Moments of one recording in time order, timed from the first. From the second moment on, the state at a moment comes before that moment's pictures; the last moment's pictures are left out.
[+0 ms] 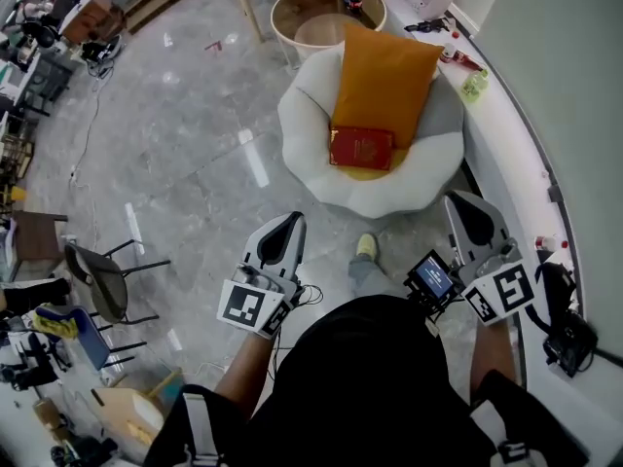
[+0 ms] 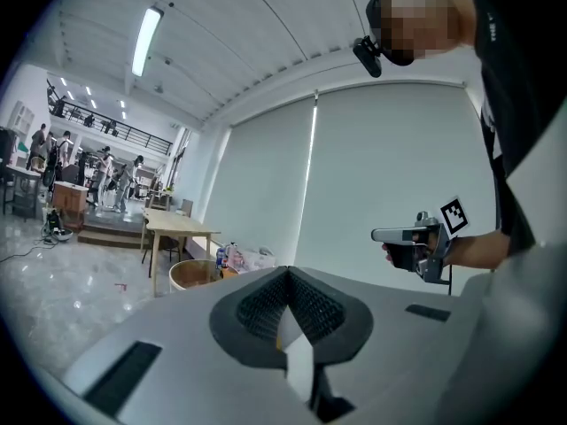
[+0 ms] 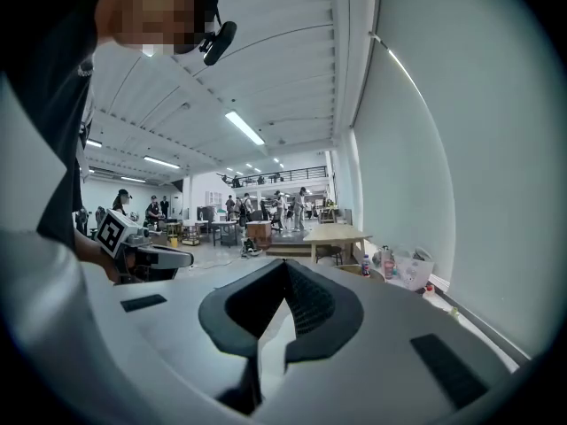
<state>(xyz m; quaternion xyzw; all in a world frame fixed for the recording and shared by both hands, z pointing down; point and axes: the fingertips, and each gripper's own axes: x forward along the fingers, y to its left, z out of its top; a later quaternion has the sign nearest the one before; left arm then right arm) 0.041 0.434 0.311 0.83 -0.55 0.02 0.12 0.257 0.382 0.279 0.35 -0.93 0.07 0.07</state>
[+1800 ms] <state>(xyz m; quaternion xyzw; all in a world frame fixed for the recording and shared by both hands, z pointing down) 0.018 0.176 0.342 0.90 -0.41 0.08 0.12 0.199 0.162 0.296 0.41 -0.91 0.07 0.08</state>
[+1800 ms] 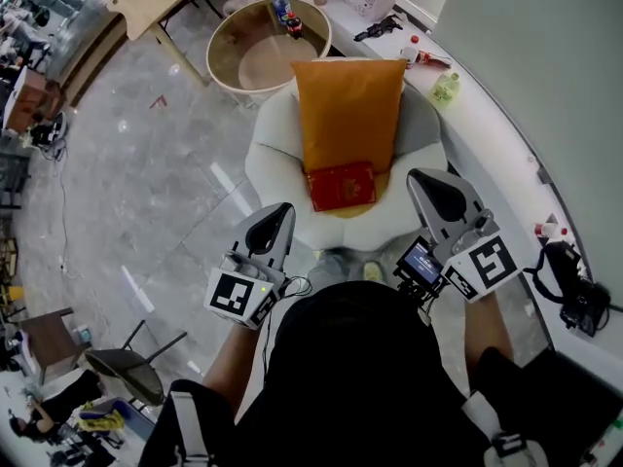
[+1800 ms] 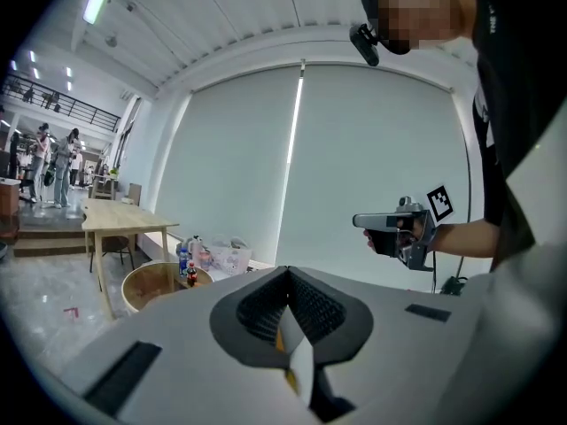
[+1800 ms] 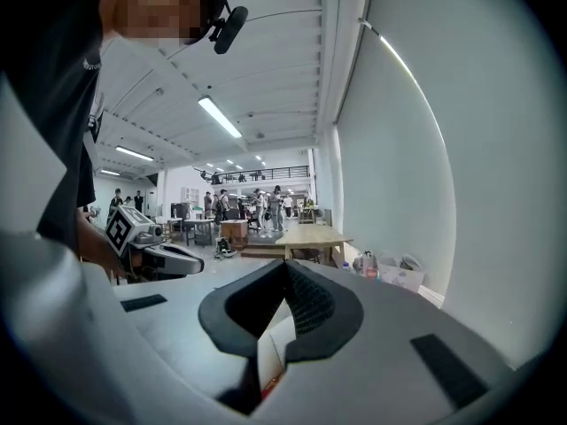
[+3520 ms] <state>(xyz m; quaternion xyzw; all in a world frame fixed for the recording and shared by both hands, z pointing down) 0.054 0.008 0.946 0.83 -0.12 0.47 0.26 0.239 0.048 0.681 0.38 -0.87 0.28 0.13</state>
